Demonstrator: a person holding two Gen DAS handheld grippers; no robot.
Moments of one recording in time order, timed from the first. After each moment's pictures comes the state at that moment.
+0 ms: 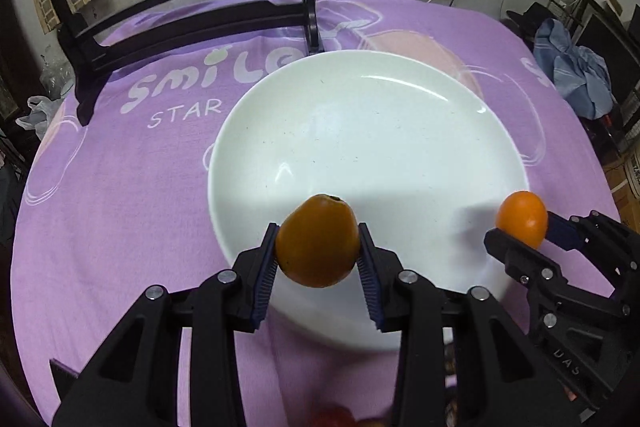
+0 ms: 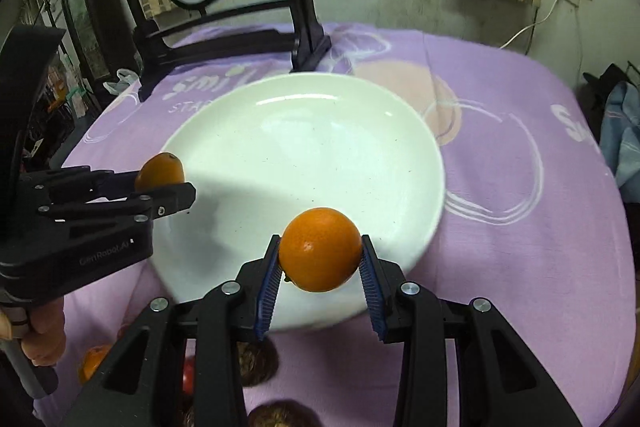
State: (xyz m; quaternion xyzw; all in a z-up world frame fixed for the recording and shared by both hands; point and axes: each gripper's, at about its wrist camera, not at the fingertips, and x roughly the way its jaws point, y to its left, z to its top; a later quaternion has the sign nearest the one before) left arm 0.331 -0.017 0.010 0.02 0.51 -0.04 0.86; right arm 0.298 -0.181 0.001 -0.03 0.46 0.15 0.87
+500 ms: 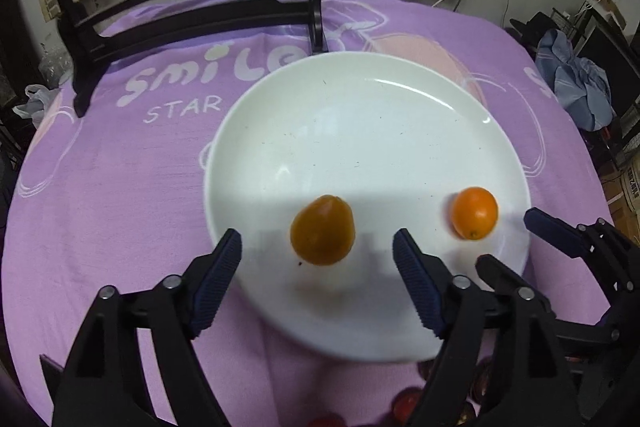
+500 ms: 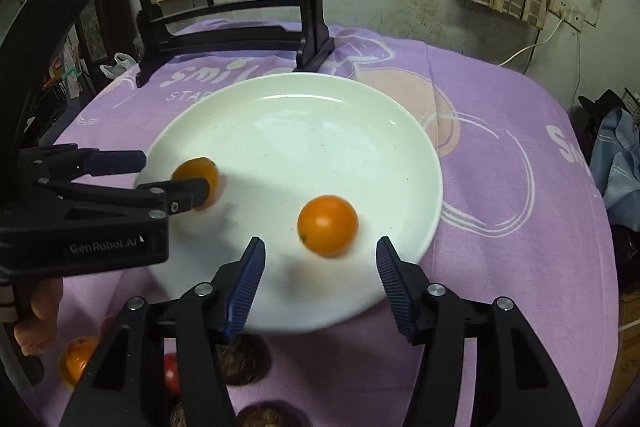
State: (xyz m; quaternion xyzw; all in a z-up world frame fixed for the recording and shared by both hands) left arm 0.328 -0.012 0.015 -0.01 0.50 -0.04 0.86; right arm 0.281 -0.173 0.010 -0.08 0.44 0.14 0.88
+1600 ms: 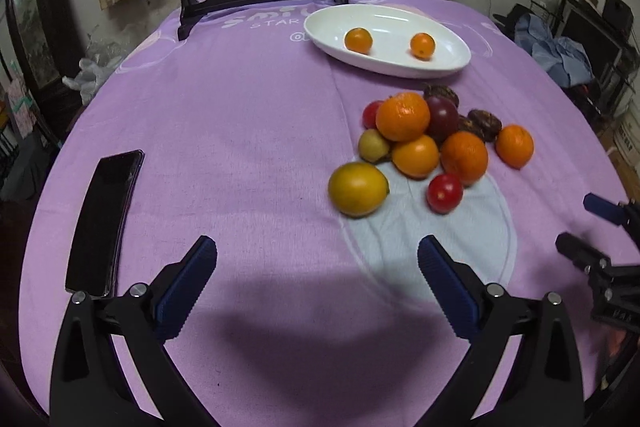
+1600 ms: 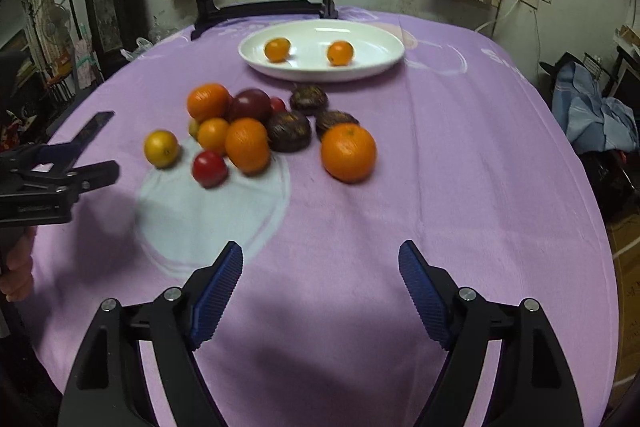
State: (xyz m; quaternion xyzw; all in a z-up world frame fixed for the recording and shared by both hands) left arm 0.051 0.044 0.005 0.02 0.45 -0.02 0.89; right arm 0.023 -0.204 -0.002 -0.07 0.44 0.11 0.89
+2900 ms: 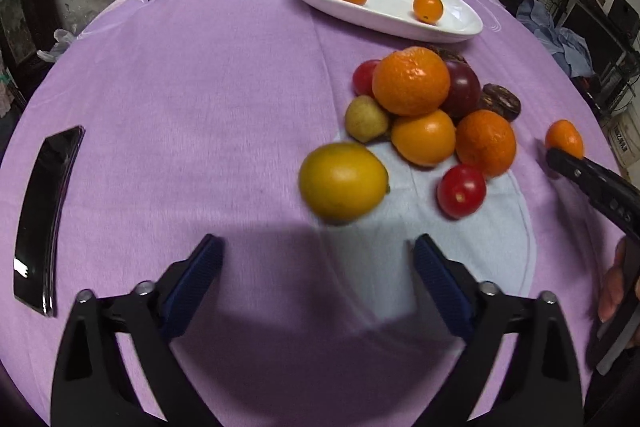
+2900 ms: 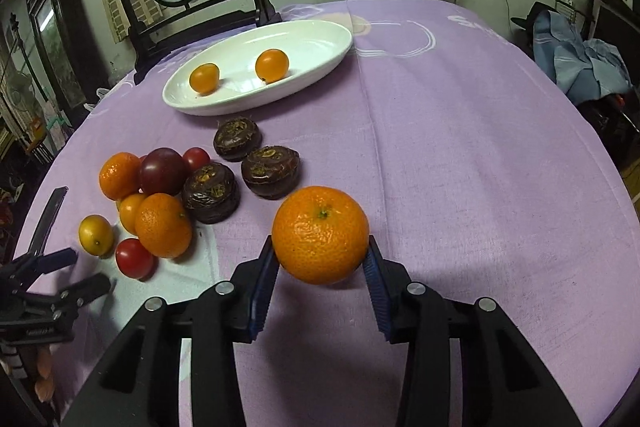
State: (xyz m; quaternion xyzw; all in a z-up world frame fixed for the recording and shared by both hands) left arm 0.100 0.036 -0.038 -0.01 0.51 -0.04 0.86; right arm 0.101 -0.227 -0.025 0.03 0.44 0.07 0.90
